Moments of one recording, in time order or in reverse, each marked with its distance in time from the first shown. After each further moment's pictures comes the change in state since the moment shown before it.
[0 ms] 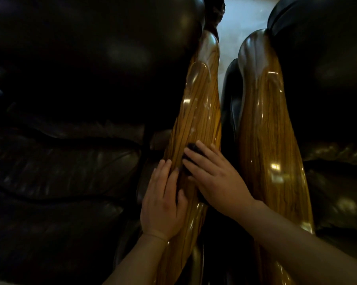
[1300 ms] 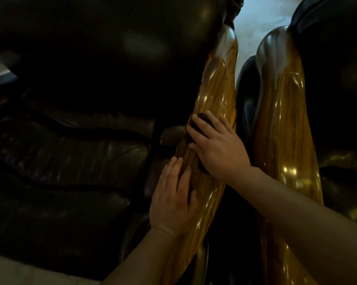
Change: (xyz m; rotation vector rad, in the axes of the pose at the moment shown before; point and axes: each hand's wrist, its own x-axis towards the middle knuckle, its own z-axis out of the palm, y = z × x) left_hand 0.001 0.004 -0.001 0.041 0.036 0.056; right_hand 0.073 0.014 -0.010 -0.200 -0.146 0.133
